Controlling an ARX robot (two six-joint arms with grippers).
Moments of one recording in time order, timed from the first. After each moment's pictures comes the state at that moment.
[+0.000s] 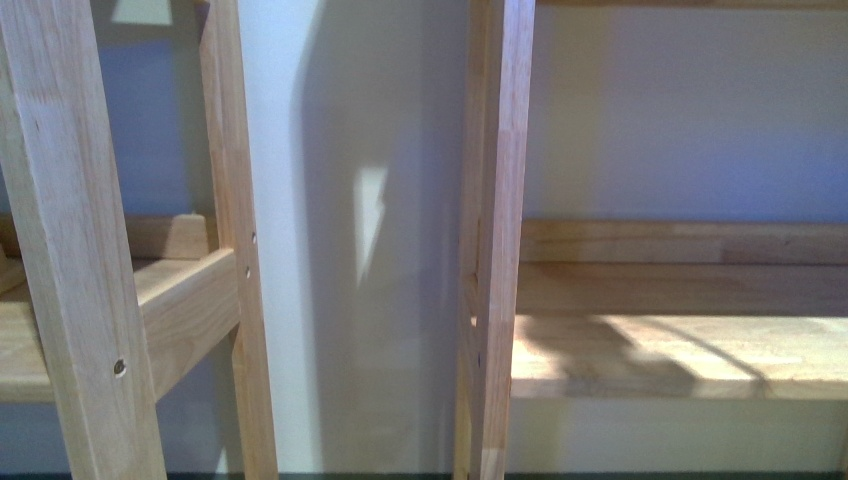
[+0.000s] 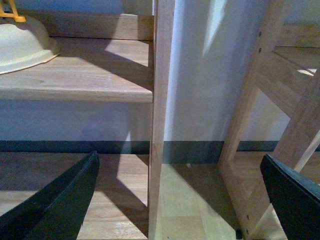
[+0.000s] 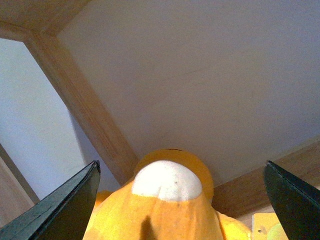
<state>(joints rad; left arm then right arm) 0.00 0.00 0.01 0.00 0.00 0.00 0.16 1.58 1.85 0.20 0.08 0.57</state>
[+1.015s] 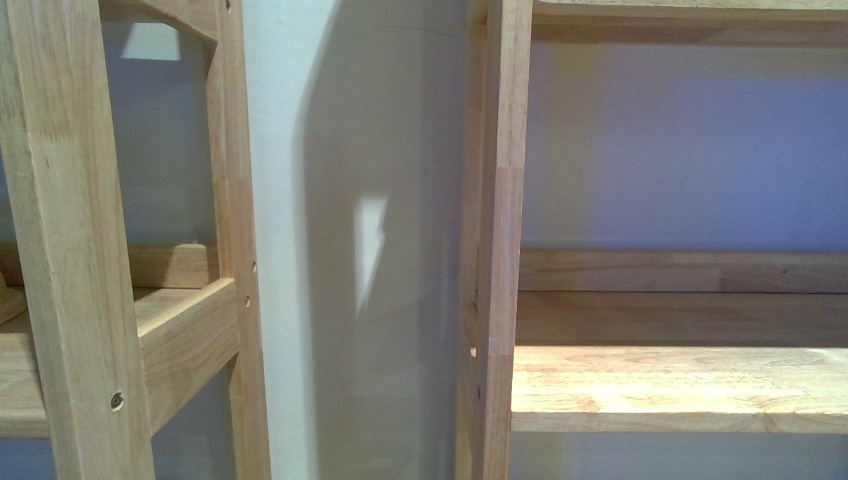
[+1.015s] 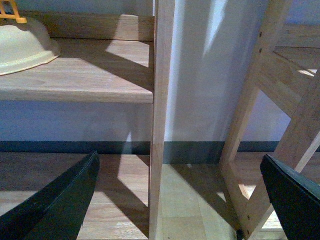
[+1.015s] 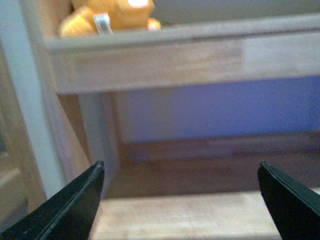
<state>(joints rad) 0.00 0.00 0.01 0.00 0.00 0.00 0.48 0.47 0.50 0.23 0.44 -0.05</state>
